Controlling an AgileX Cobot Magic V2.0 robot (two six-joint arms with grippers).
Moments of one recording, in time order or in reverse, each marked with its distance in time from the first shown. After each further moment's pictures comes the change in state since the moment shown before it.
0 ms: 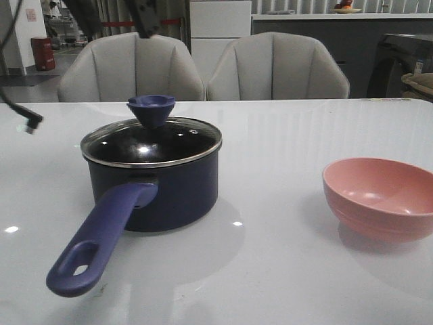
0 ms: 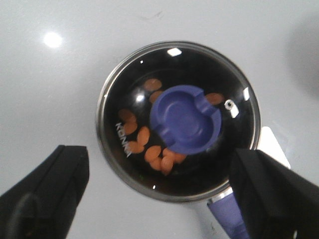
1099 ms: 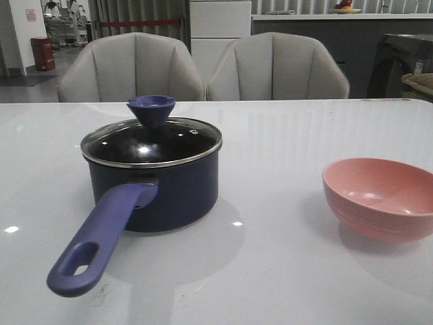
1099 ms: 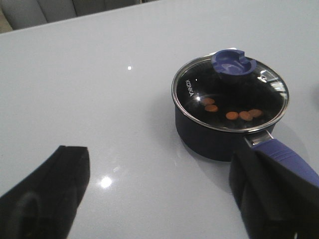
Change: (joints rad) left arm 0.127 -1.232 1.286 0.023 -0.767 0.014; right arm 0.000 0.000 0.000 0.000 0.000 0.000
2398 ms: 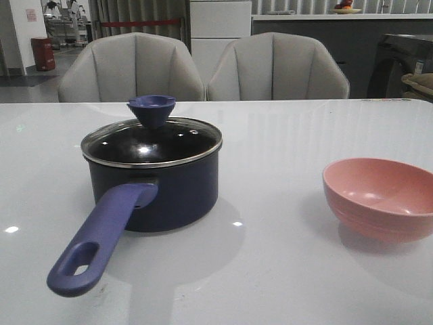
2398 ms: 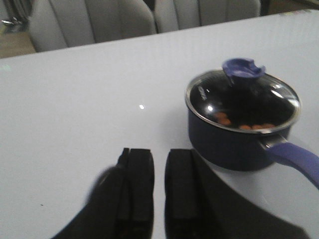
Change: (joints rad) left arm 0.082 -0.298 0.257 -0.007 -0.158 0.000; right arm 0.000 0.000 0.000 0.000 0.002 0.000
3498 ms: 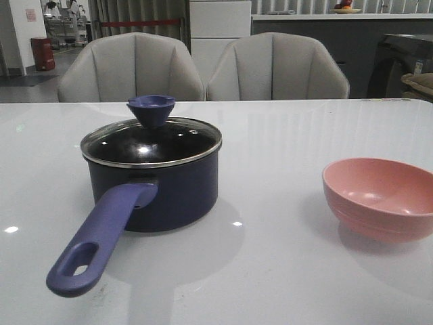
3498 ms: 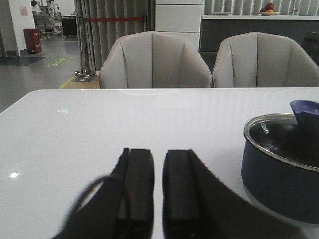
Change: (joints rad) left arm 0.140 -0.236 0.270 0.048 -0.239 -0.118; right arm 0.000 0.000 0.000 0.000 0.000 0.000
